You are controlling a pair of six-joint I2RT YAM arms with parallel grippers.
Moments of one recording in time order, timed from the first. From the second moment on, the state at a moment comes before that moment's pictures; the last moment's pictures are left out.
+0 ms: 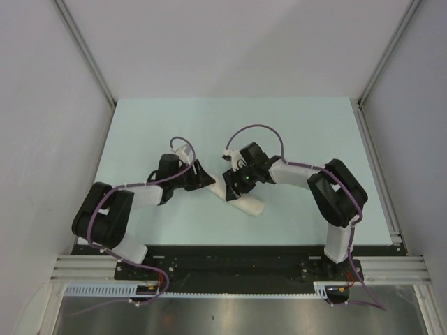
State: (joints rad) left arm -0.32 1.54 0.56 0.35 0.42 -0.61; right arm 0.69 1.88 1.14 -0.23 -0.48 0.09
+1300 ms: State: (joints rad) left arm -0.32 1.62 0.63 0.40 0.45 -0.63; right arm 0.97 1.83 1.12 -0.24 0.24 -0.06
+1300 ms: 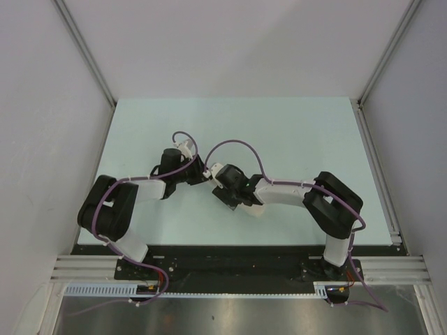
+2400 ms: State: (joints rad) left arm -0.24 1.36 0.62 0.26 0.42 -0.62; right arm 0.67 1.90 1.12 -0.17 -0.56 0.12
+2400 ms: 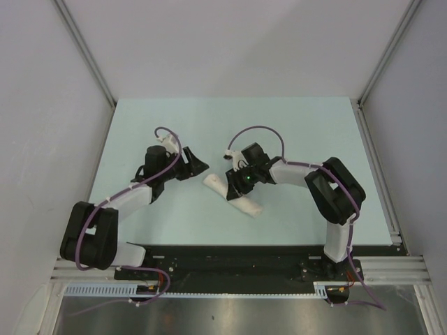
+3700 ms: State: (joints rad) left arm -0.07 1.05 0.62 0.05 0.31 -0.58; right arm 0.47 1.40 0.92 -0.12 -0.34 0.21
